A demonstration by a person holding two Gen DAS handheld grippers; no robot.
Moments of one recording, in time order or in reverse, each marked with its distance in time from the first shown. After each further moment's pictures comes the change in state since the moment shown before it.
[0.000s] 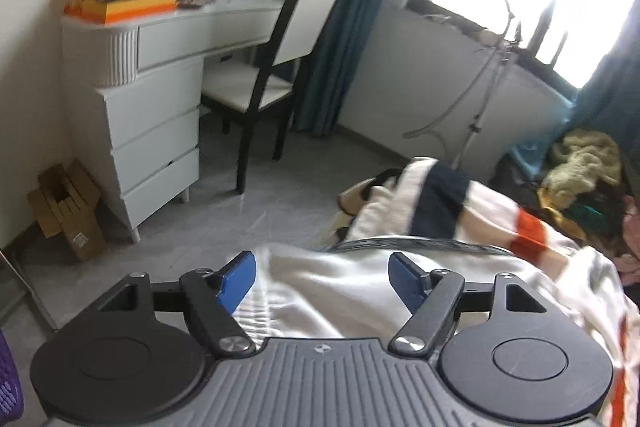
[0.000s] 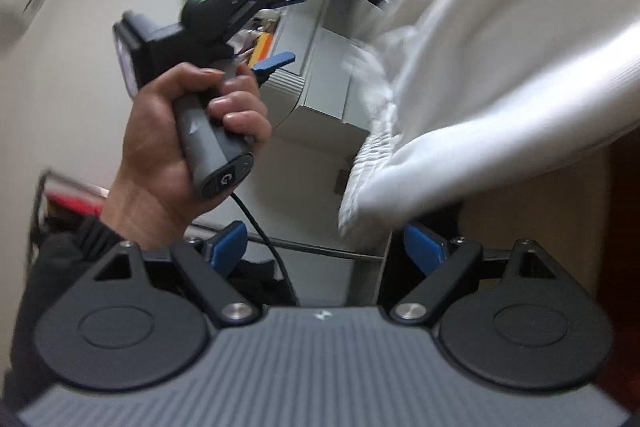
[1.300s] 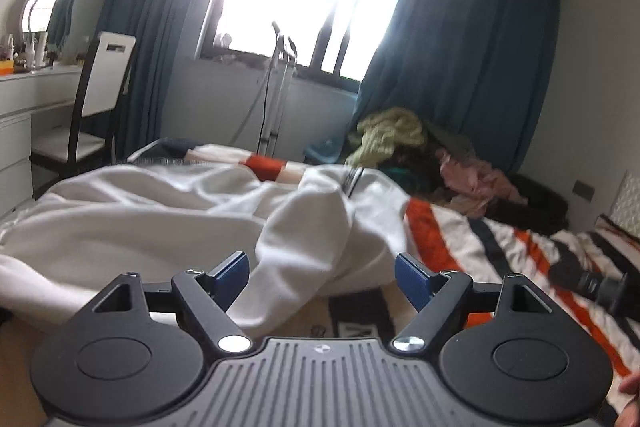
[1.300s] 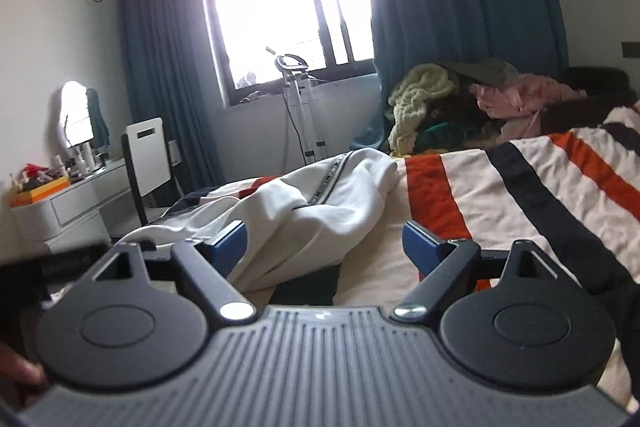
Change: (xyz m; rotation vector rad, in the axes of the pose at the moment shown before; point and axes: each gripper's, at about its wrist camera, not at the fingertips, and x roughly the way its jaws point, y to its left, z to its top) left arm -0.140 -0.211 -0.304 0.248 -0.226 -0.402; right arm -0.320 -0.077 -0.009 -0.550 -0.773 -0.736
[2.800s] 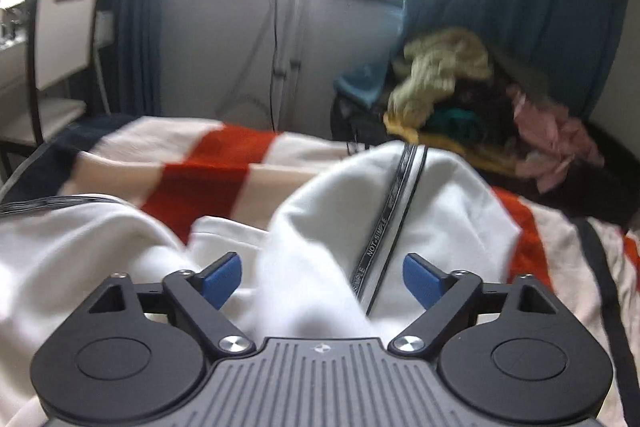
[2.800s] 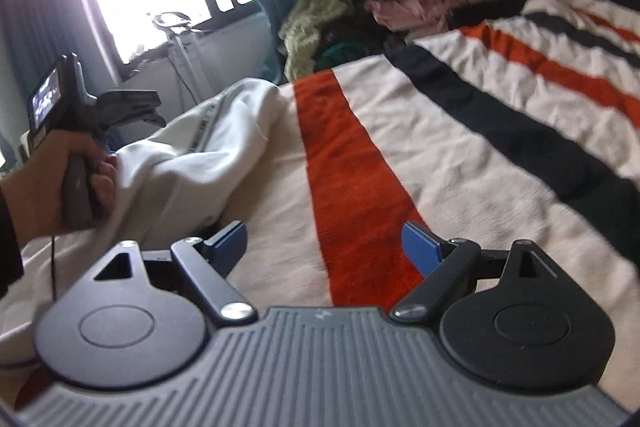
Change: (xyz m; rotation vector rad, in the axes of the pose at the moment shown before) left arm 0.416 -0.023 0.113 0.046 0.312 0.132; right arm 0.103 -0.079 -0.048 0.242 0.183 -0.269
